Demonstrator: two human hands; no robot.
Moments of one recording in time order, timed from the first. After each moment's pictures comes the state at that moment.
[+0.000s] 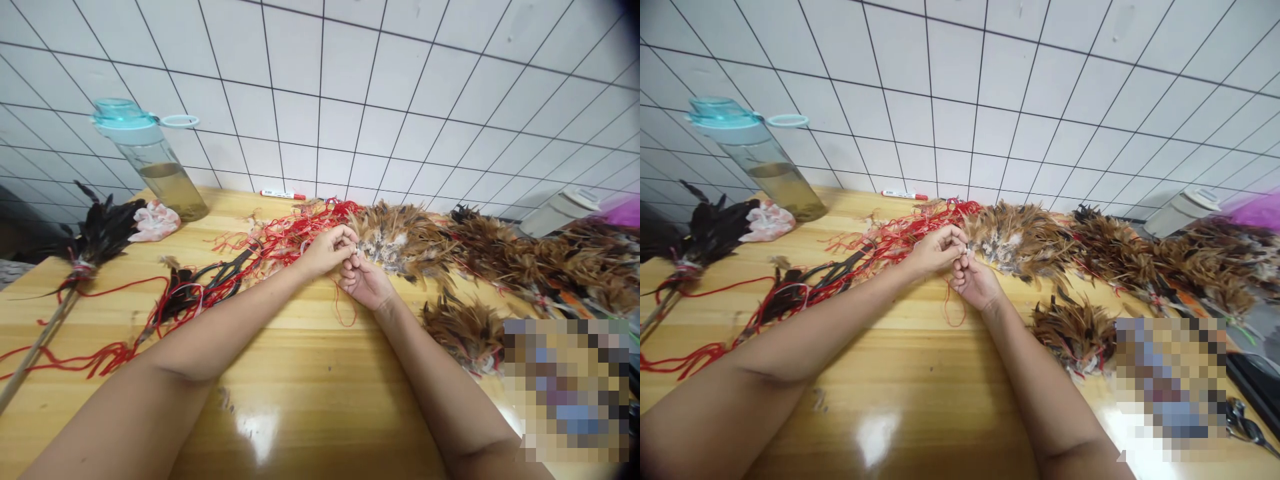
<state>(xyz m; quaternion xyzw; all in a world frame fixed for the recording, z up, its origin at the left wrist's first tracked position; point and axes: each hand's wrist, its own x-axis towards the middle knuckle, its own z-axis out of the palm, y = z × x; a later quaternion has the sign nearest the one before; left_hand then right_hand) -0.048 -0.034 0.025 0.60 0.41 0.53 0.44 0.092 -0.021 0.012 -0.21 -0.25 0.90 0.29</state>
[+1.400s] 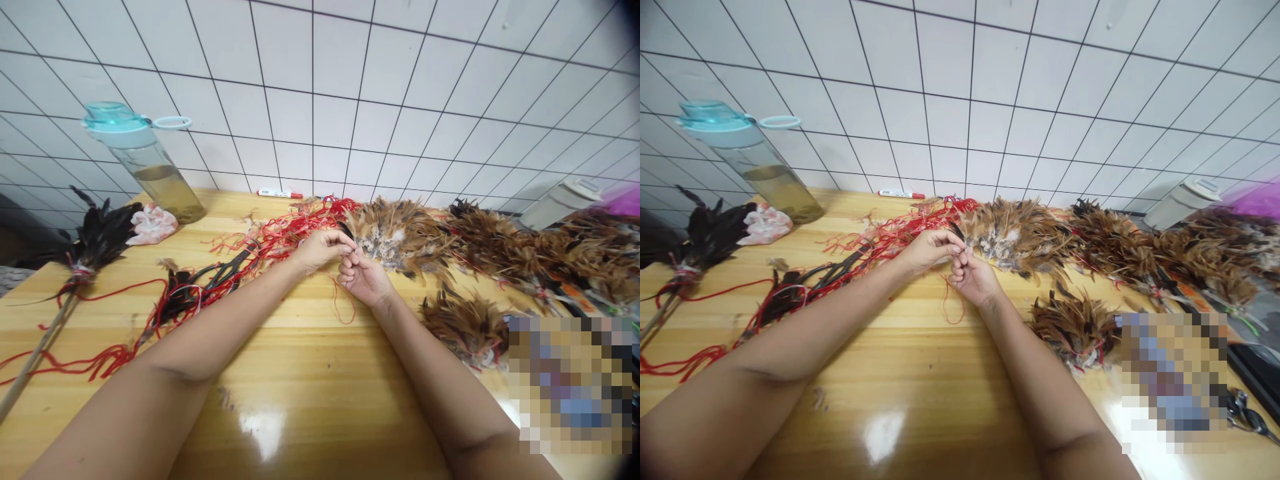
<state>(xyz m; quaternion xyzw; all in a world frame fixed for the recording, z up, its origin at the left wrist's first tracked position) -0.056 -0.031 0.022 0.55 0.38 0.54 0.52 0.091 -0.020 0.013 -0.21 -0.26 0.89 0.31</state>
